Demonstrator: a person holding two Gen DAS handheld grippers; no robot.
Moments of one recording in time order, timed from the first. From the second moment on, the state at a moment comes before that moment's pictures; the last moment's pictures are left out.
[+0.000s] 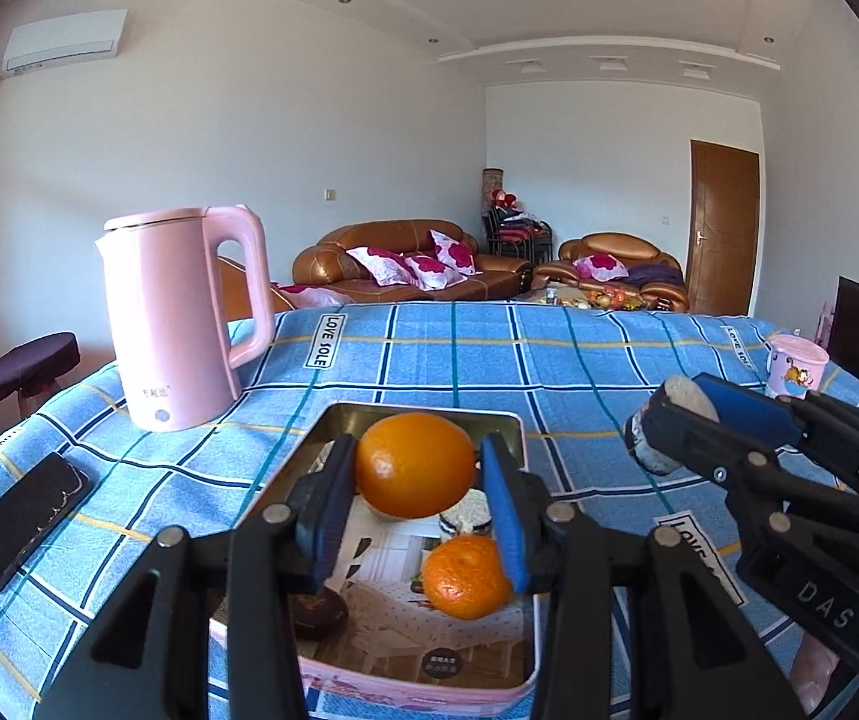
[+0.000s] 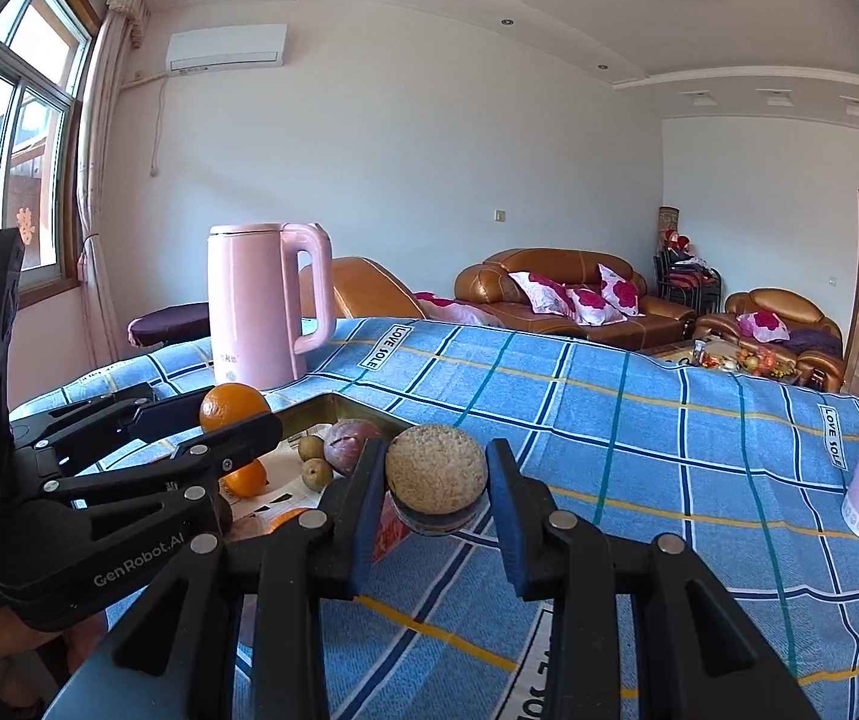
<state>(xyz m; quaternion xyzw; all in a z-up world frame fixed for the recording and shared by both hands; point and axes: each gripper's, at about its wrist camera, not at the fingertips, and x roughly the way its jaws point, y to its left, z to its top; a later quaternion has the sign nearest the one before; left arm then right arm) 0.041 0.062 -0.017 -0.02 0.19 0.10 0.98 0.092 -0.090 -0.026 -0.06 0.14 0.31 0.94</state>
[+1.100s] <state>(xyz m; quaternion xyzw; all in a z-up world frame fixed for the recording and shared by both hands) 0.044 0.127 -0.028 -0.05 0.22 0.14 0.96 0.095 -0.008 -0.022 -0.09 0.15 0.36 0.92</state>
